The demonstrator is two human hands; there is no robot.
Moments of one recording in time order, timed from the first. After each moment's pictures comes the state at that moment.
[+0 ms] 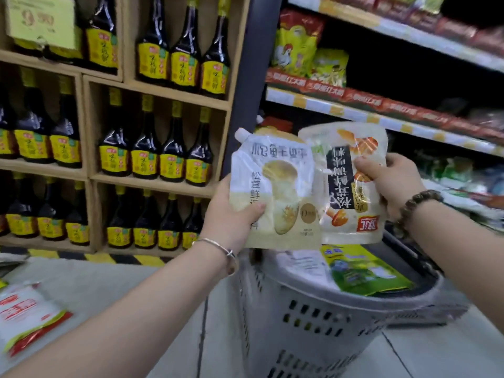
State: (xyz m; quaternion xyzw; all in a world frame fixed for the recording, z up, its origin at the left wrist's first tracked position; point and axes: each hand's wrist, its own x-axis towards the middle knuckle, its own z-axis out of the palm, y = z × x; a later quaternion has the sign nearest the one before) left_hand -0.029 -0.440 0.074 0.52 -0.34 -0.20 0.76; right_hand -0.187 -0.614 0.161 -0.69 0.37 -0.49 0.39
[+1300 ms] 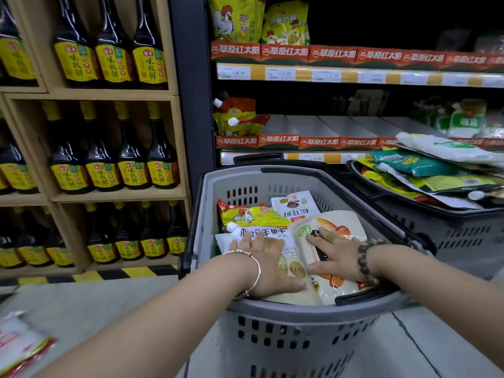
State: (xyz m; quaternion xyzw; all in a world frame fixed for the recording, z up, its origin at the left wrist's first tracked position) left_hand -0.103 -0.572 0.034 0.80 -0.58 -0.15 -0.06; right_hand -0.247 -0.706 0.033 -0.92 0.35 0.19 0.05
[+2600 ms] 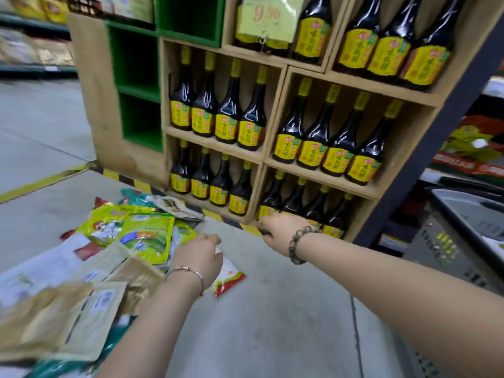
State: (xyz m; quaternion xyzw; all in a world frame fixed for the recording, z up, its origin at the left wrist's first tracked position) left_hand 0.259 -0.168 -0.075 0.95 -0.27 -0.02 0.18; right_hand 0.209 -0.345 -0.013 -0.99 0.08 0.04 -0.07
